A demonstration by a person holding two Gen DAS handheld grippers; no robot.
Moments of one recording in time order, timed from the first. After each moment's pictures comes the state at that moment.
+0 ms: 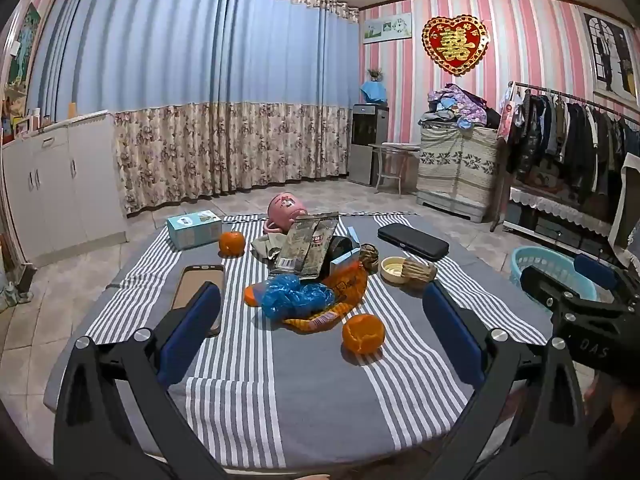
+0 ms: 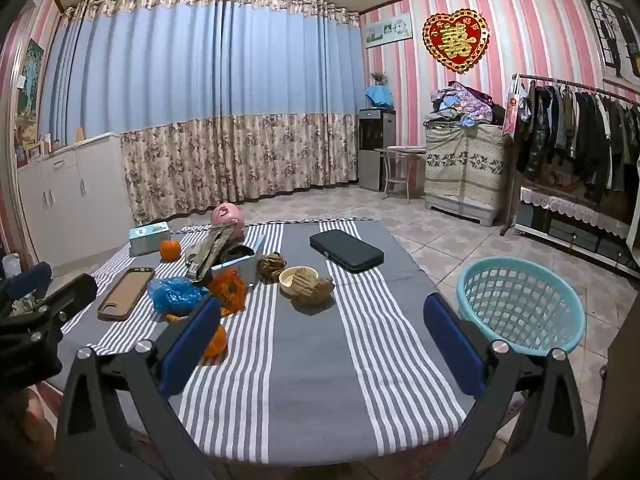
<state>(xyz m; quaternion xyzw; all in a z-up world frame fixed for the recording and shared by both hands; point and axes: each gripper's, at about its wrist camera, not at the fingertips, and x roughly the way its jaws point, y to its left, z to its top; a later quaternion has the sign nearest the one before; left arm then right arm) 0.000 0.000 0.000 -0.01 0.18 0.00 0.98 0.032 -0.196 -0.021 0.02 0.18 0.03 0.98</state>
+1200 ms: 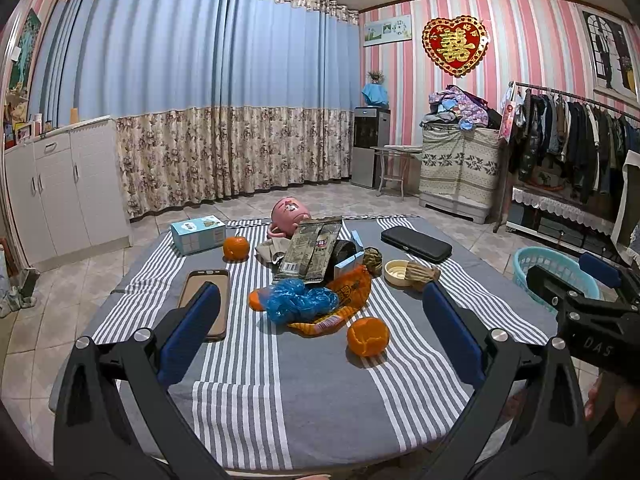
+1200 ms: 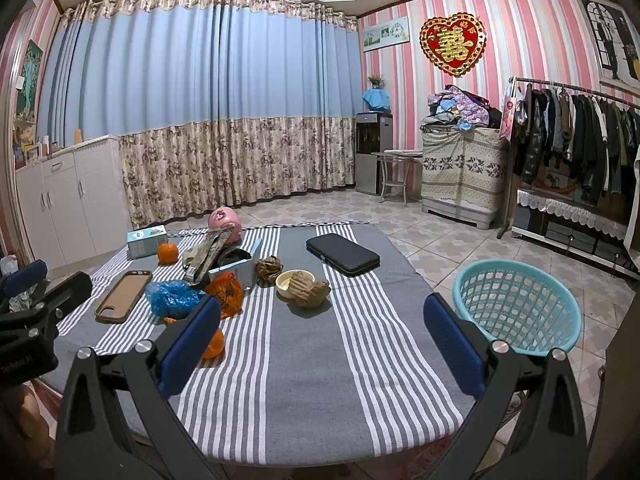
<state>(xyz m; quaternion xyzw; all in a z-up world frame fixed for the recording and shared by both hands) -0.001 -0.001 0.000 -0.01 0.17 0.00 0.98 0.028 -0.201 -0.016 0.02 0.17 0.03 0.98</state>
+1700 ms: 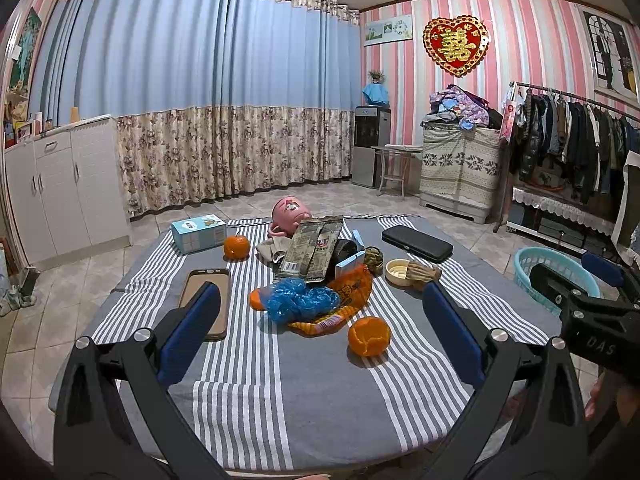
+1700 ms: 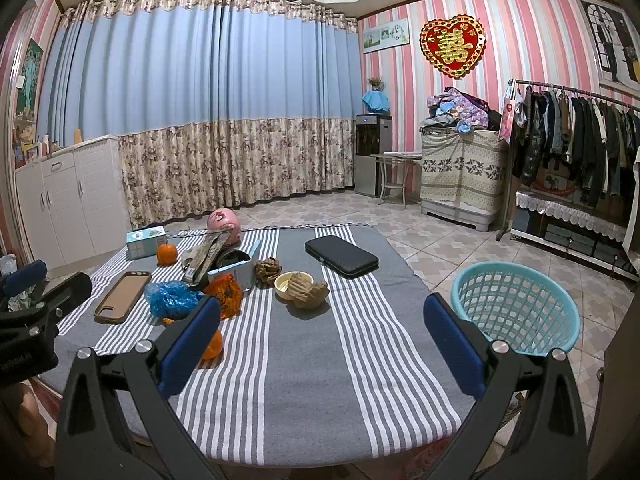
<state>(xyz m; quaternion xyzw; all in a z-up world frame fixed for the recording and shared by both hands) -0.001 -0.001 0.000 -0.01 0.17 0.00 0.98 0.027 -0.204 -0.012 0.02 0.17 0.03 0.98</state>
